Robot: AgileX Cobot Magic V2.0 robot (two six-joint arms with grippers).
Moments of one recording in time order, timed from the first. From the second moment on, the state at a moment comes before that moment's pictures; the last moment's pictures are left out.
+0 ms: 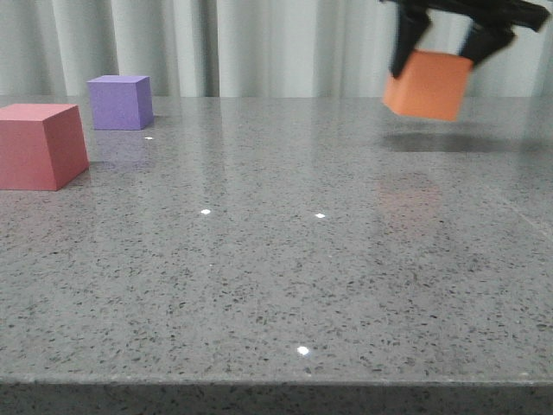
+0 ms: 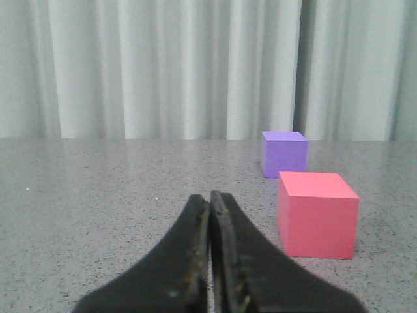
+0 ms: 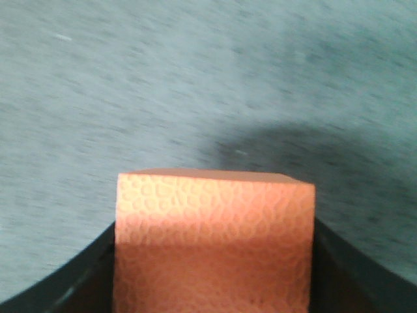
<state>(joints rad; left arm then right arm) -0.02 0.00 0.00 0.19 -0.03 -0.23 0.23 1.90 -1.81 0.12 0.97 0.17</state>
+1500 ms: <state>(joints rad) -0.02 0.00 0.00 0.19 -0.03 -0.23 0.59 2.27 -2.46 -0.06 1.20 0.47</state>
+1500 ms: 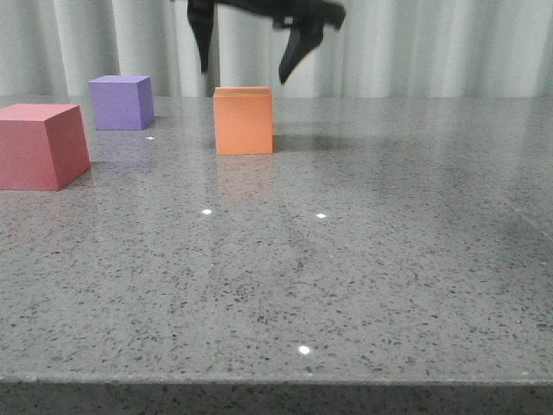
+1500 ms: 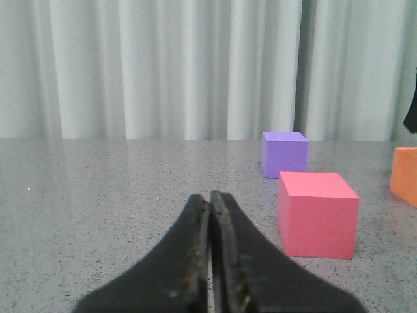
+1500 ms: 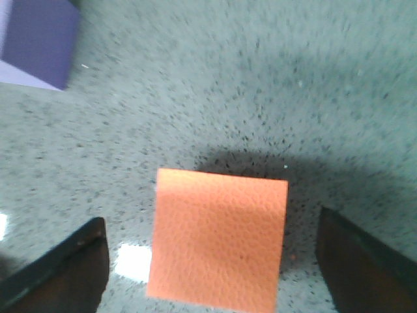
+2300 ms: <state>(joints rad) -0.02 0.00 0.00 0.19 -0.03 -0.23 0.25 1.91 -2.40 -0.08 1.26 0.11</state>
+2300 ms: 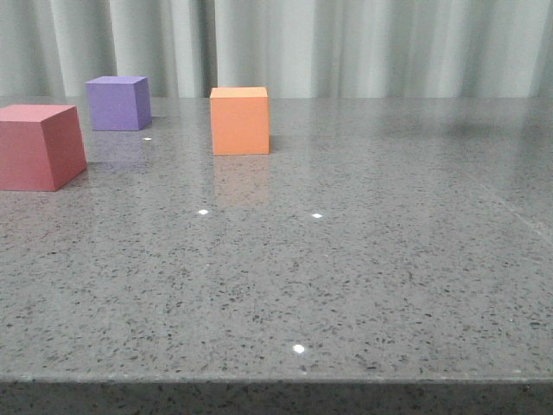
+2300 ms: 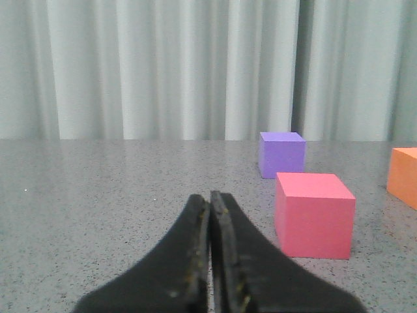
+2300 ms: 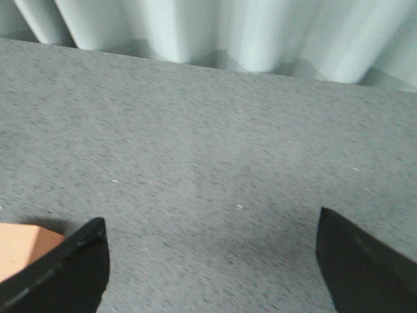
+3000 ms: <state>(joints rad) -0.02 0.00 0.00 0.19 -0.03 -0.23 0.08 1.18 -1.25 -0.08 0.74 0.07</state>
